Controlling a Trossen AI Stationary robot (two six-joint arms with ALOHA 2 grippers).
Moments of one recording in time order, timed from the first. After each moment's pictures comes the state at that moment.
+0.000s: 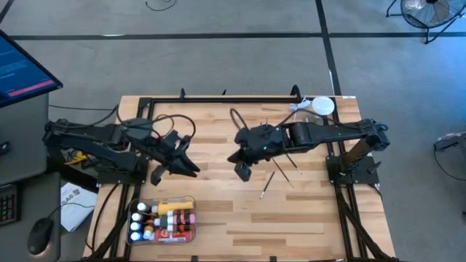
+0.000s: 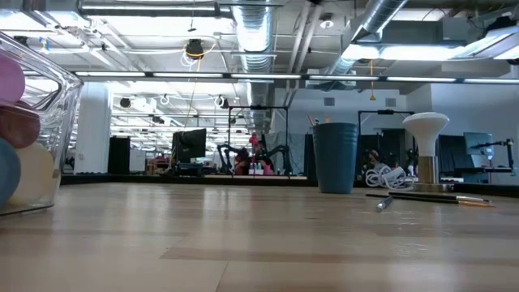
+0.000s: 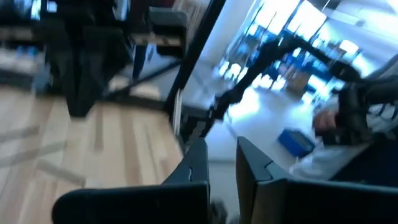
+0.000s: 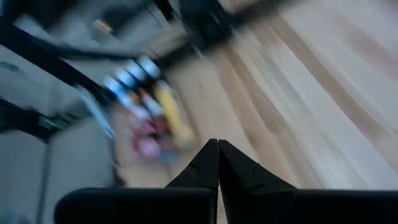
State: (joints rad) left arm -0.15 0.94 0.95 -0.16 0.30 -0.40; right arm 0.16 1.67 1.71 -0.71 0.11 0.60
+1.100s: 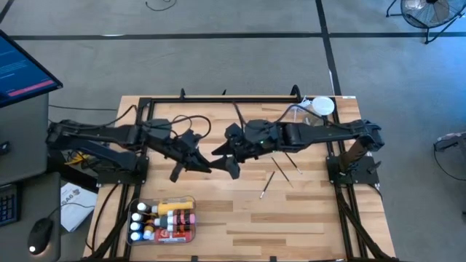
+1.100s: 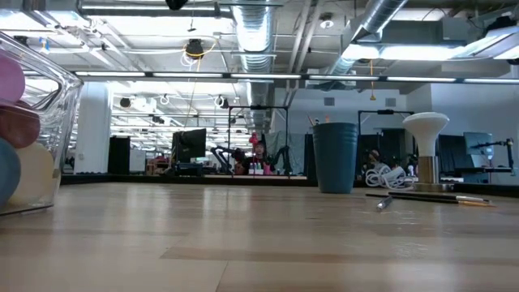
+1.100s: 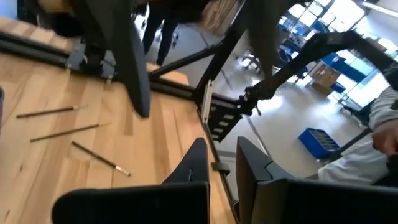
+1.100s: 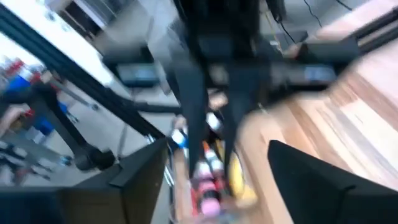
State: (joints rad) left arm -0.07 1.05 0.93 -0.11 0.31 -0.40; right arm 0.13 1.72 1.70 -0.34 -0.03 0.61
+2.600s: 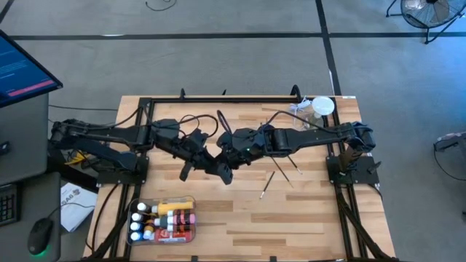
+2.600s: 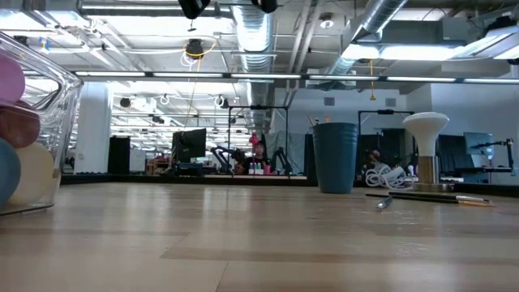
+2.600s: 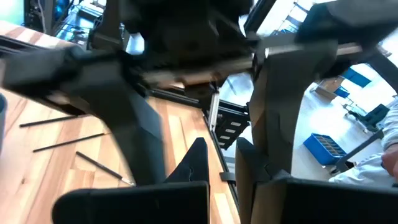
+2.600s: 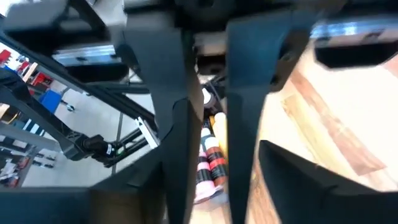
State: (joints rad) left arm -0.06 1.14 0.93 0.00 0.31 -0.40; right arm 0.12 1.81 1.71 -0.35 -0.06 0.67
